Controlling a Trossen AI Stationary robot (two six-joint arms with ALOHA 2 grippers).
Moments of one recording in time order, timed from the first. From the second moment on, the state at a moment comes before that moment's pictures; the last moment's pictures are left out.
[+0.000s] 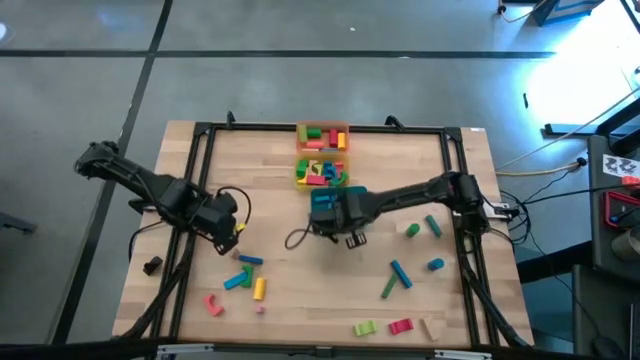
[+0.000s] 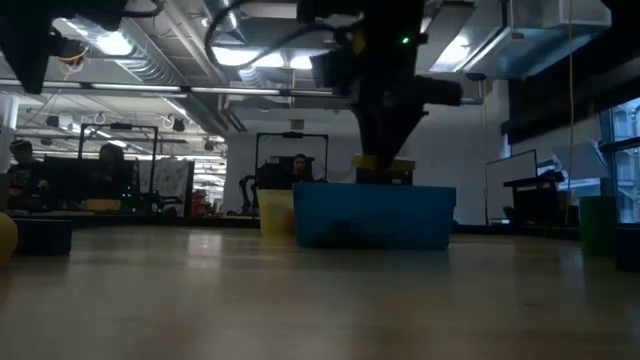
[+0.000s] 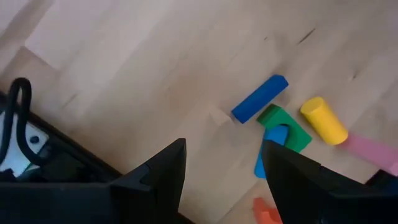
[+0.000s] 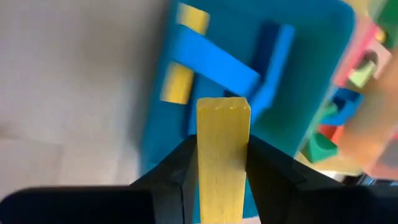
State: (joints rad) left arm -0.43 1.08 1.02 -1.30 -0.10 -1.15; right arm 0.14 2.06 1.76 -1.19 0.33 -0.24
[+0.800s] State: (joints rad) left arm -0.52 1.08 0.78 -1.02 -0.06 -1.43; right arm 0.04 2.06 1.76 -1.15 0.27 -0.23
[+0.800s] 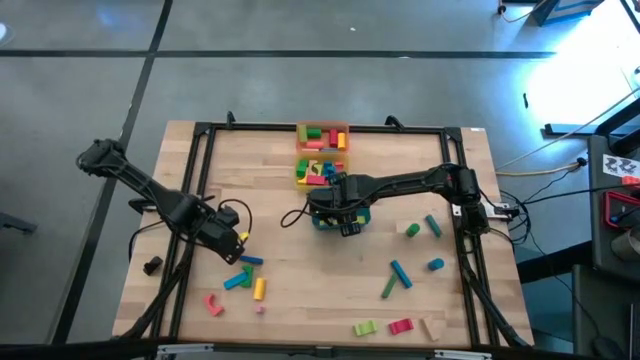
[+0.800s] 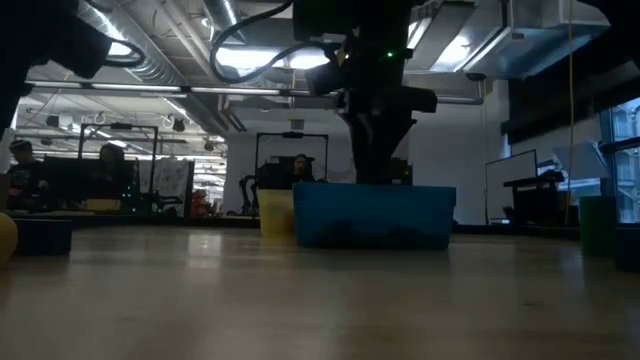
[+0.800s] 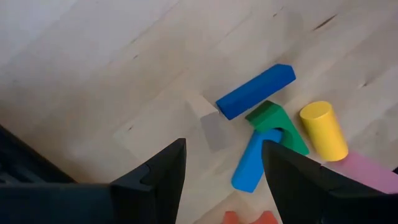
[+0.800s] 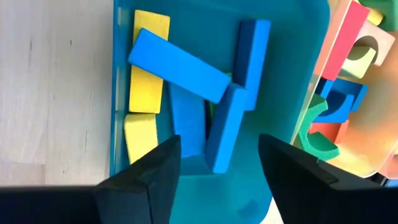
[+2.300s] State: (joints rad) left arm -0.53 1.12 0.54 -0.71 -0.06 -1.32; right arm 0.05 1.83 1.77 -1.44 0.22 0.00
